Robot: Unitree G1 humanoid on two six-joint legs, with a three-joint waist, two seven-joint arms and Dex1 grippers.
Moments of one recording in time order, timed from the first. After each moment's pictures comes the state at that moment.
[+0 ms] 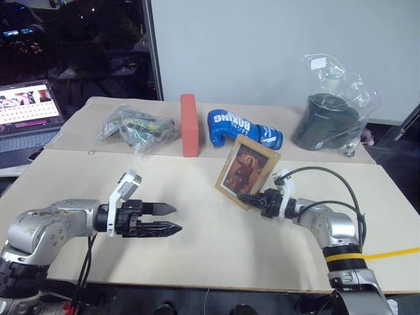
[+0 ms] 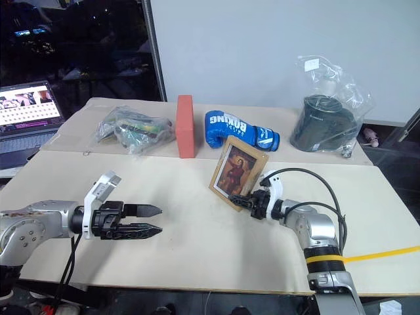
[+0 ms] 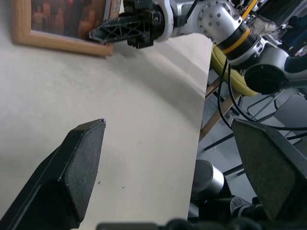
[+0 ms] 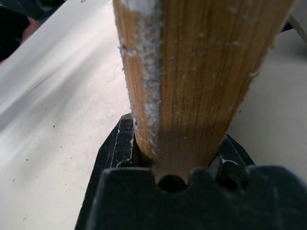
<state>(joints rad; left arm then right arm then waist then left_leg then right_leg) -0.35 0.91 0.09 -0.26 -0.94 0.97 -1.08 -0.54 -0.39 -0.05 0.22 0.45 0.73 0.81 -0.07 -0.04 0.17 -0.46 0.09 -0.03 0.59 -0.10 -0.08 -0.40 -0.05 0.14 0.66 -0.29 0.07</state>
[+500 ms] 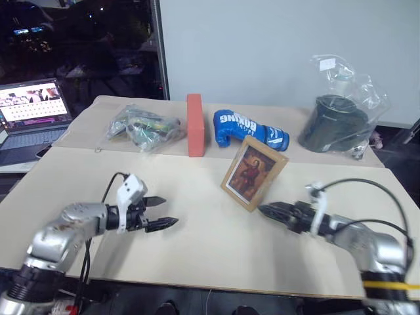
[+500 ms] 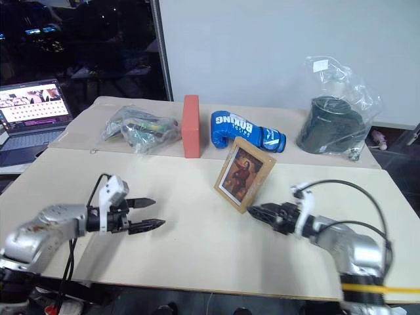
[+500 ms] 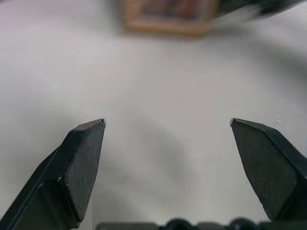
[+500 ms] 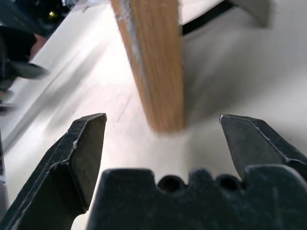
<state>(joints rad) -0.25 0.76 0.01 -0.16 -0.53 0.60 -0.91 -0.20 -0.61 -0.25 -0.13 0.65 0.88 0.88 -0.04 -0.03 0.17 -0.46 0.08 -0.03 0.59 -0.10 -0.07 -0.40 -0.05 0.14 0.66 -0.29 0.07</state>
